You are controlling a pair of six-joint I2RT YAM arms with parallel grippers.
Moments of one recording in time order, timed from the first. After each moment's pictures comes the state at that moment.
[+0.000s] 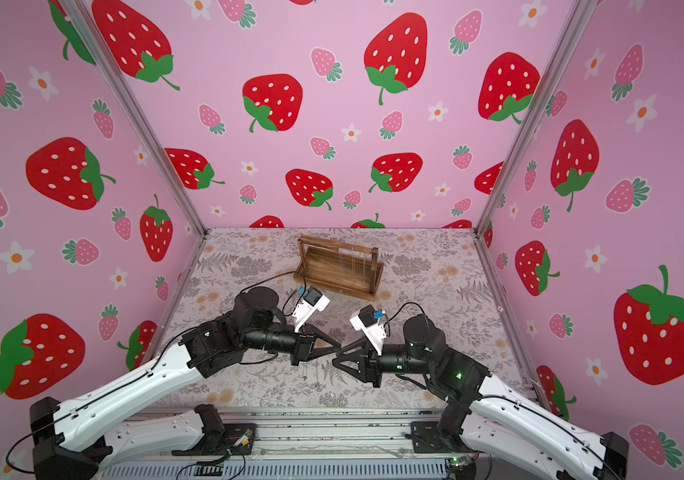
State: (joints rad) left arm -0.89 1.07 0.99 -0.37 0.62 -0.49; right arm 0.97 0.74 0.66 -0.17 -0.51 0.45
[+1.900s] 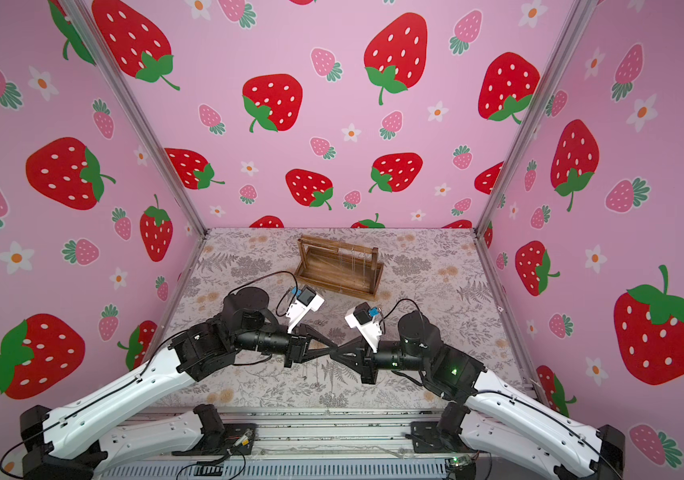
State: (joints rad) left arm -0.89 1.02 0.99 -0.37 0.67 -0.50; right arm 0.98 0.79 0.70 -0.16 -0.48 0.40
